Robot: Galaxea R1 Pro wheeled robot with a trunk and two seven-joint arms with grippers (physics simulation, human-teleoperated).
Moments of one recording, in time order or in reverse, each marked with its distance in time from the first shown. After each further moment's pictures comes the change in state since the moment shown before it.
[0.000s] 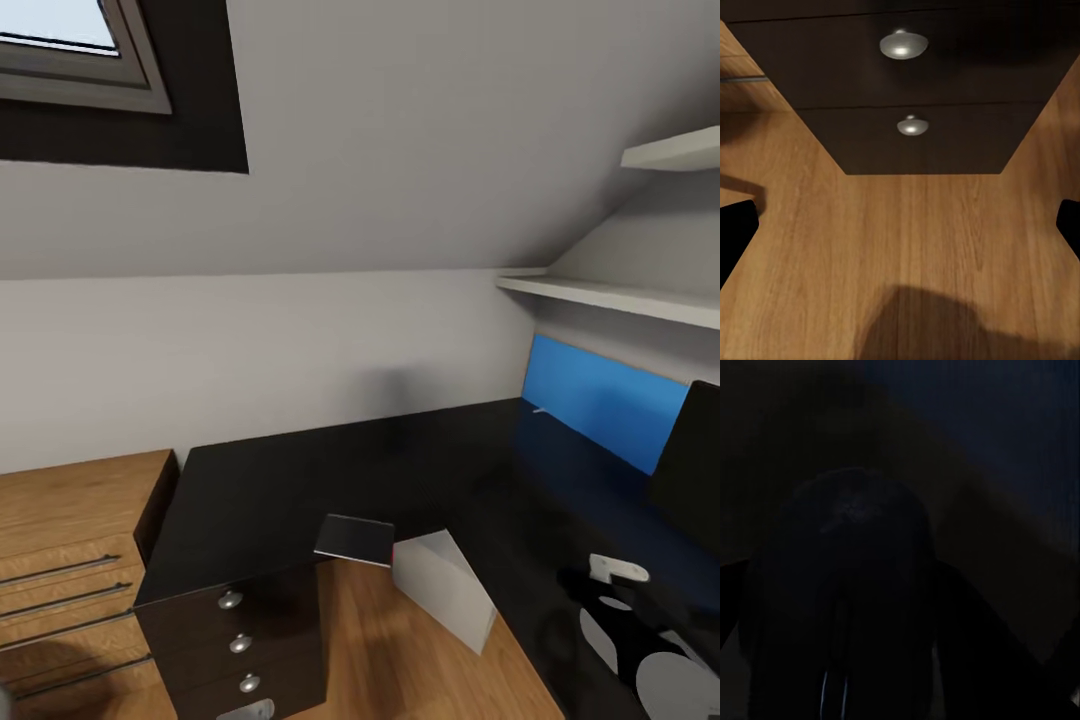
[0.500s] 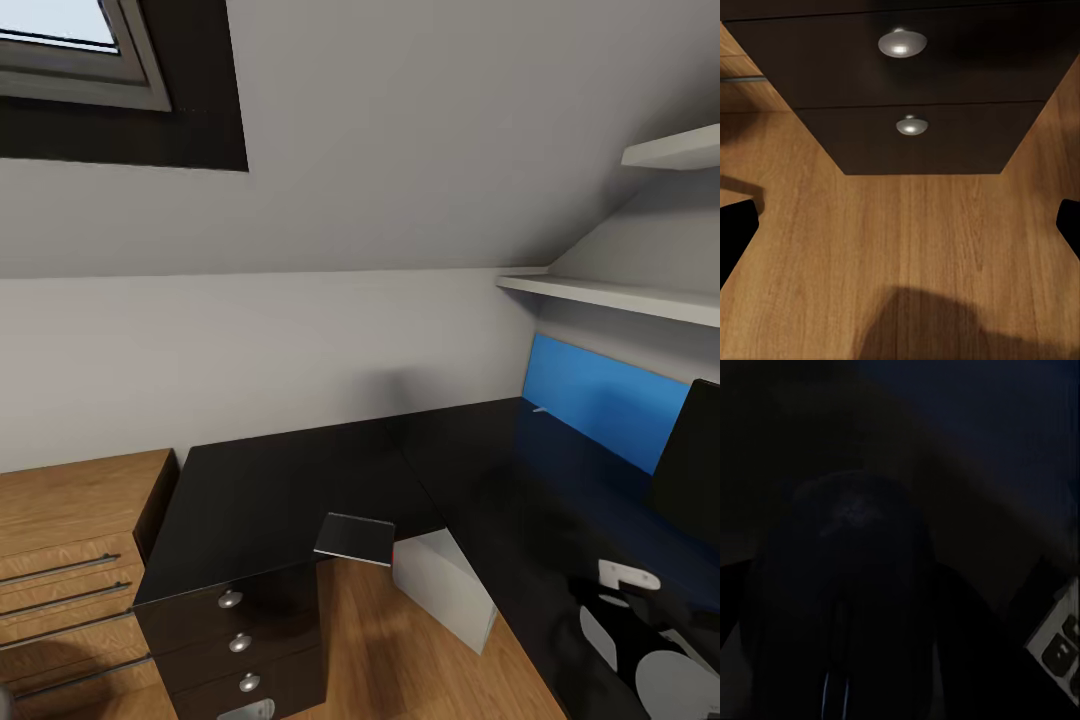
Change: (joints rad) left arm 0.000 0.000 0.000 0.000 -0.001 -0.001 -0.001; right arm -0.003 0.000 -0.007 -0.003 -0.006 0.081 -0.102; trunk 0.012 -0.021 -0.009
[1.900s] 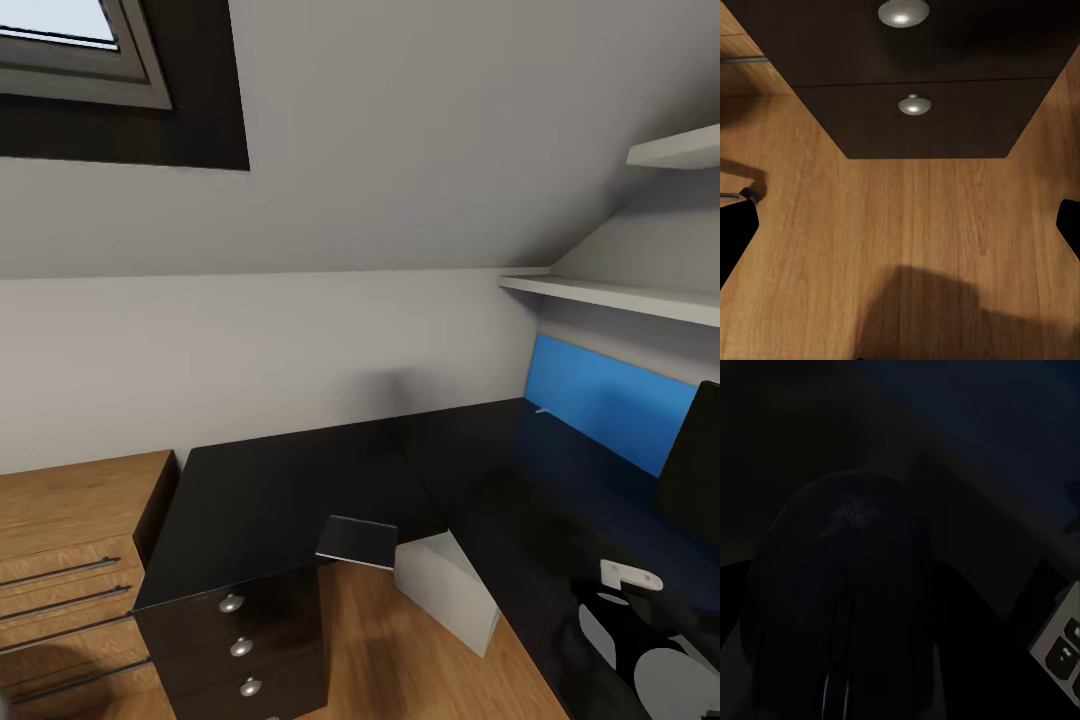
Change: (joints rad) left arm 0.000 -0.059 0.003 0.102 -0.001 -0.032 -0.007; right arm -0.005 0.002 0.000 0.001 -0.003 0.010 -0.034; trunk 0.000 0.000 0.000
